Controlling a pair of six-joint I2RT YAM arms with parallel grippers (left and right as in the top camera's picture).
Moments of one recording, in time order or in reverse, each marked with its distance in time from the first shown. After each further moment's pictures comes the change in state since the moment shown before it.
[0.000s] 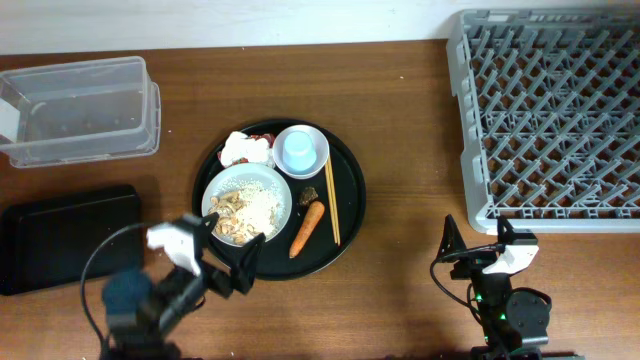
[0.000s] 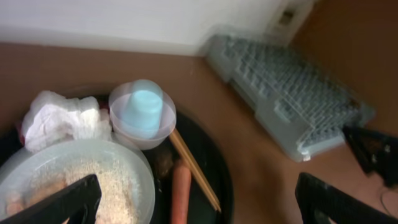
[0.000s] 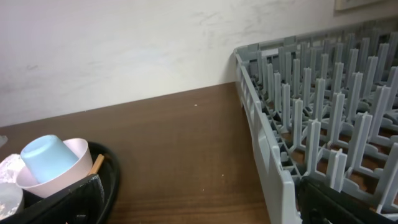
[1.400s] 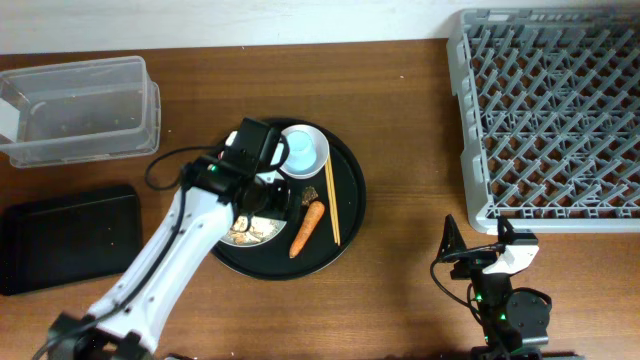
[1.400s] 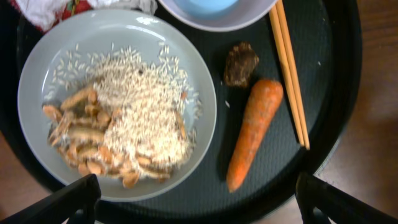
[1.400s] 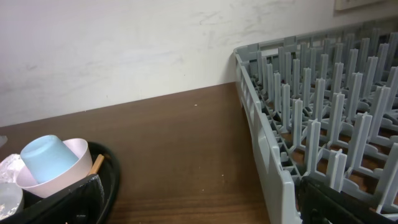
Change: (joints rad) left arm -0.447 1.064 0.797 -0.632 -0.641 -0.010; right arm 0.000 0.000 0.000 0.000 0.001 0.000
